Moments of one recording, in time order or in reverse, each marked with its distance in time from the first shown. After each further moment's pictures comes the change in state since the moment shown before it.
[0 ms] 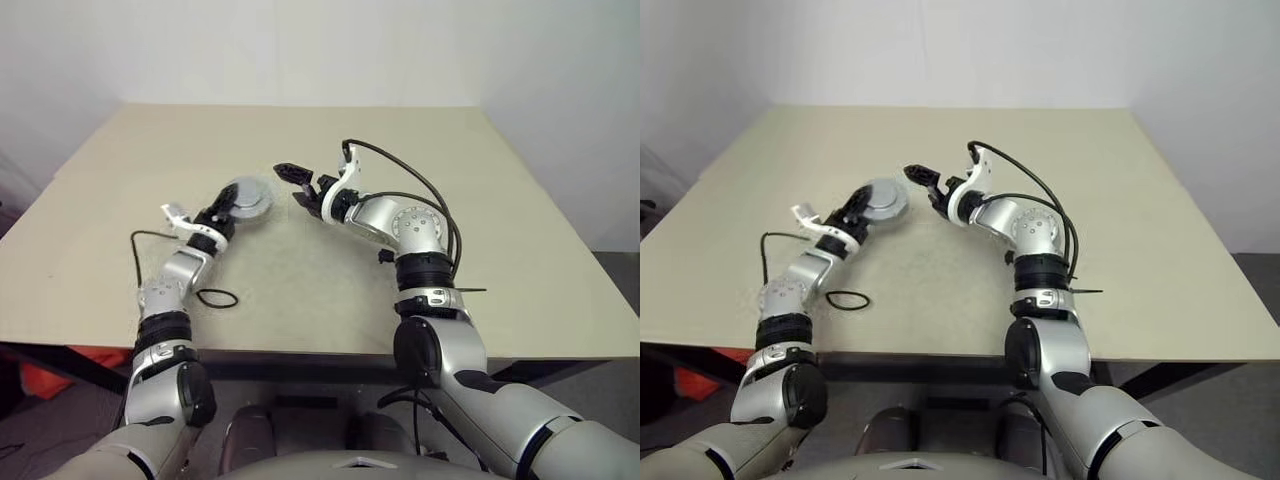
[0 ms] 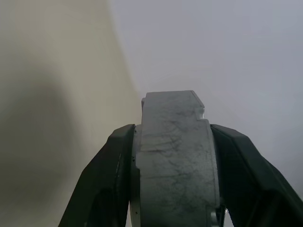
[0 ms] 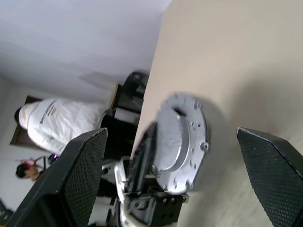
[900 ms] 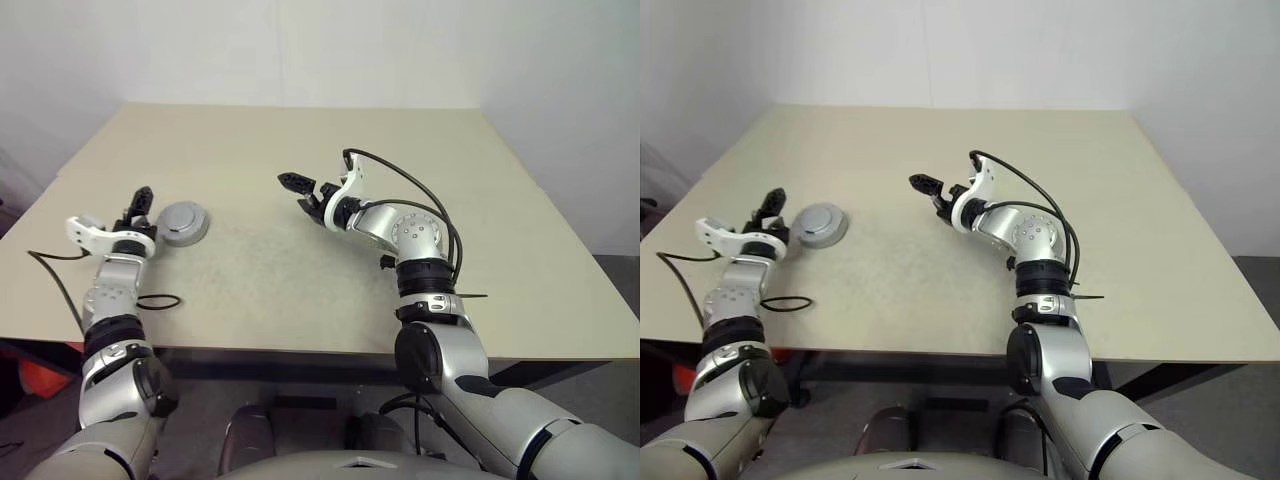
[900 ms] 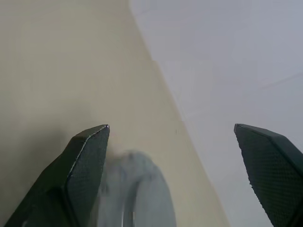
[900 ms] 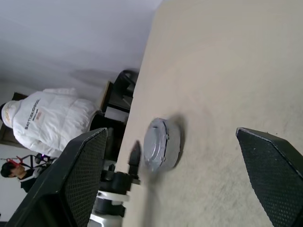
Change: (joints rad) left arm -0.005 0.224 0.108 0.085 0.167 -0.256 0.050; right arm 0.029 -0.013 0.013 -0.002 -0.068 0.010 0.047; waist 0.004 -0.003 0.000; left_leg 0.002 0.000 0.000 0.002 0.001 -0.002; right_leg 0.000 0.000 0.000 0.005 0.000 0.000
